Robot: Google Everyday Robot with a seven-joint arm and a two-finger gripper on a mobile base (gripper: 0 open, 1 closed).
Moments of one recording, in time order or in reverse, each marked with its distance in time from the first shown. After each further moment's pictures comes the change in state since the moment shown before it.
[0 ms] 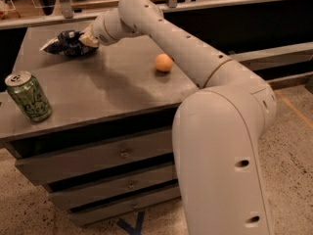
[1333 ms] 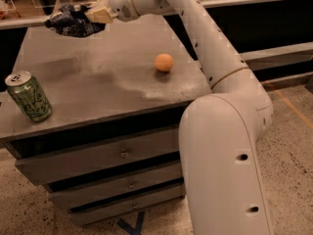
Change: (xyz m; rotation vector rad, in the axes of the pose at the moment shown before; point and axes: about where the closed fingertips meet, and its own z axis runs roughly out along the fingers) arm -0.056 -0.014 -0.098 -0.189 -0.242 0.019
